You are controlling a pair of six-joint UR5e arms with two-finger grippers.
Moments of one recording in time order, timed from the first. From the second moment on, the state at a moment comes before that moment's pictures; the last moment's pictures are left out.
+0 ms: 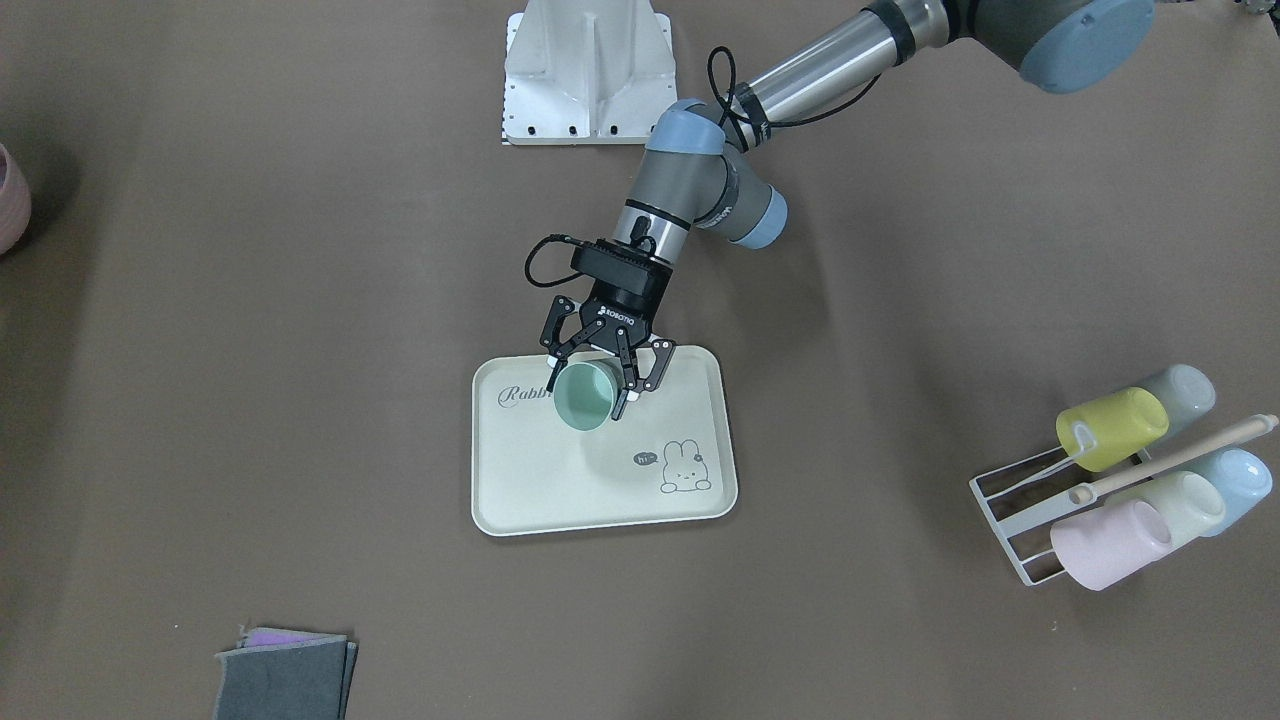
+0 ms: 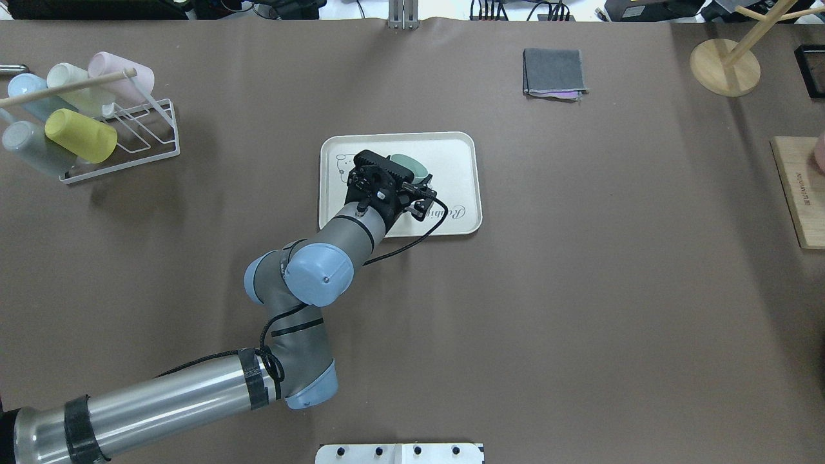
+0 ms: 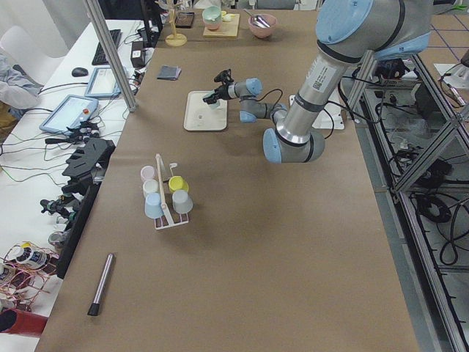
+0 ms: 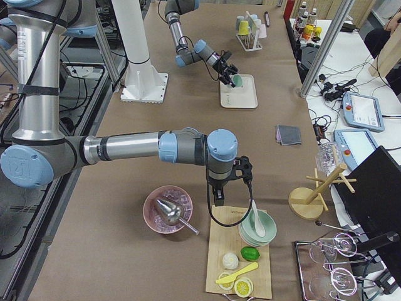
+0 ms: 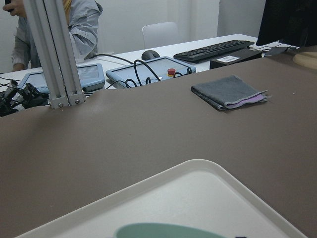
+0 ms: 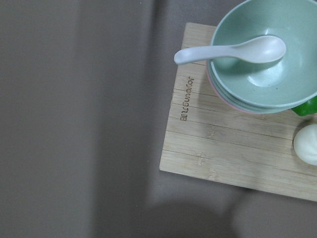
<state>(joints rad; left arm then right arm) -0.39 -2.35 -1.18 -2.68 -1.04 -0.69 1.60 -1.66 1.81 -1.74 2.41 -0.19</state>
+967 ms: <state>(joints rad) -0.42 -2.36 -1.17 -2.60 -0.98 -0.70 1.60 -1.66 1.80 -1.70 2.40 -0.19</state>
